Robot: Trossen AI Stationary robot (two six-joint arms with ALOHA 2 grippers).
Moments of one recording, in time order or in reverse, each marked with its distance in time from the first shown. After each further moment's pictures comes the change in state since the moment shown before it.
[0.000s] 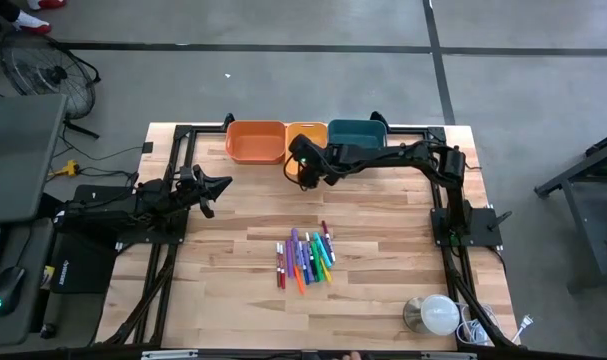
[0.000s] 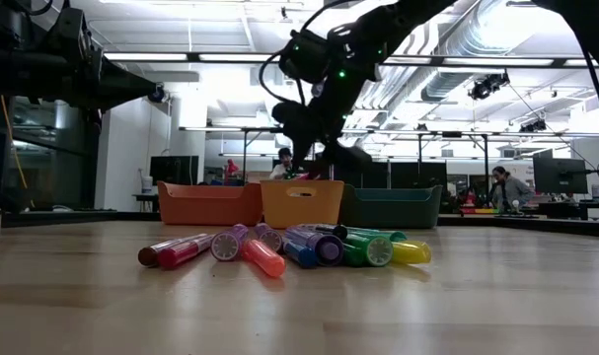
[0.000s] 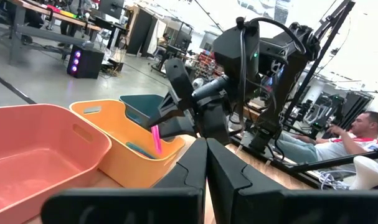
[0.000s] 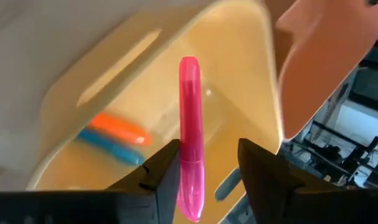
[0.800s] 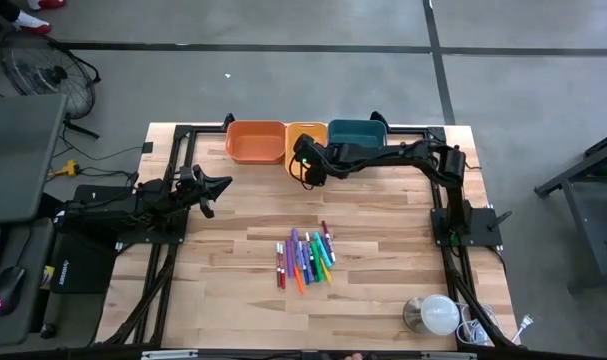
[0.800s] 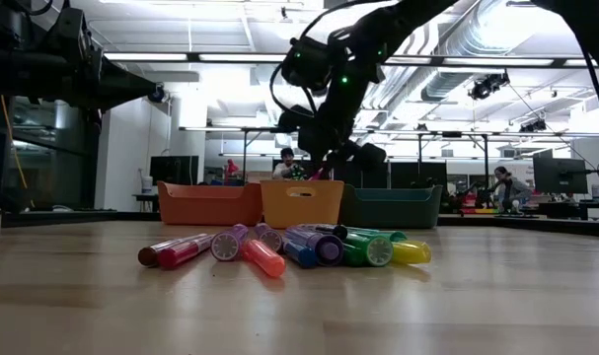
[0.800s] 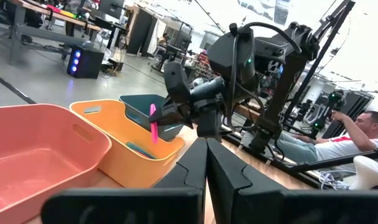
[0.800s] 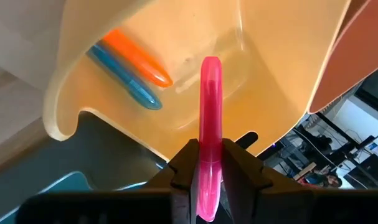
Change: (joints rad) left arm 0.000 0.000 0.000 0.000 0.000 0.000; right arm -0.006 0.000 0.000 -0.103 0.169 -0.140
